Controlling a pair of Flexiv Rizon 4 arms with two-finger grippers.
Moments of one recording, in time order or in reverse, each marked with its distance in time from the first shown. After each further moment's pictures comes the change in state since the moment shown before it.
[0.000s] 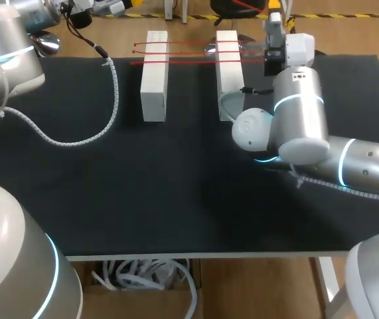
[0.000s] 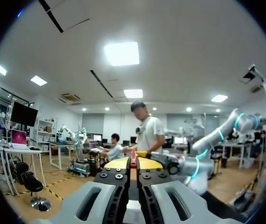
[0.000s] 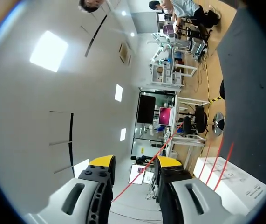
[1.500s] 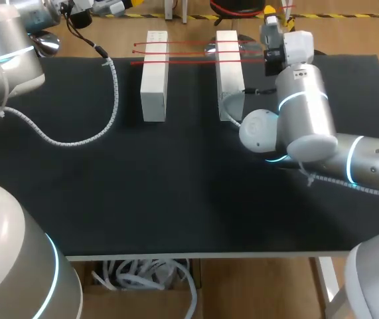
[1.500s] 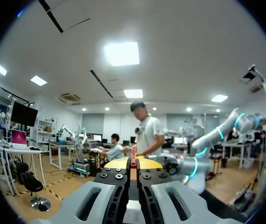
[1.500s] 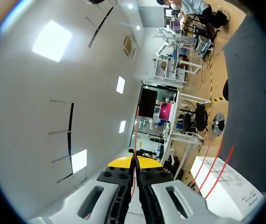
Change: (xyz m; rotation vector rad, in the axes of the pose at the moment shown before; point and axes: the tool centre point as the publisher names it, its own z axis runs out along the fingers) left arm 0.000 0.000 0.000 0.000 0.000 0.000; right arm -0.002 -0.011 0.003 0.075 0.005 -0.067
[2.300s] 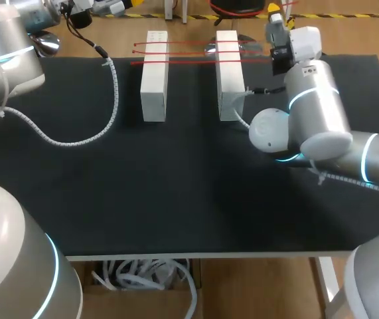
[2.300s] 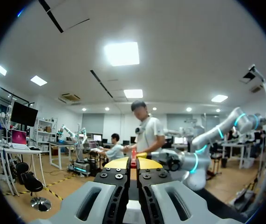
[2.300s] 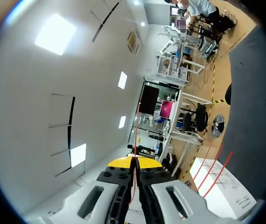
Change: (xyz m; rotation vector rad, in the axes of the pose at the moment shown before) left arm 0.000 0.000 0.000 0.000 0.000 0.000; right arm 0.014 0.007 -0.007 0.043 0.001 -0.048
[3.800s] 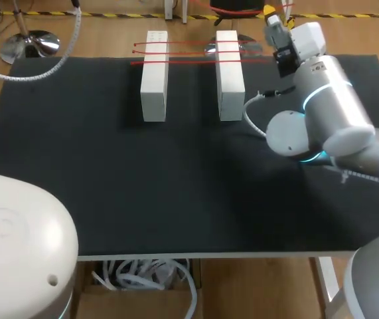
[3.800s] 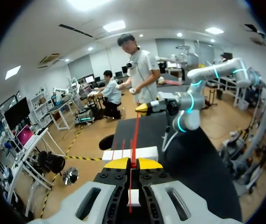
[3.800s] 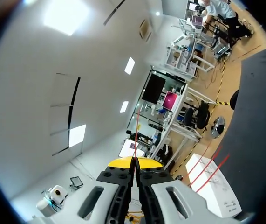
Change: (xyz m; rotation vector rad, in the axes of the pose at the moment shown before) left arm 0.004 -0.033 -0.012 -0.740 0.058 0.230; right arm 0.009 -0.016 -0.014 0.141 0.015 -0.134
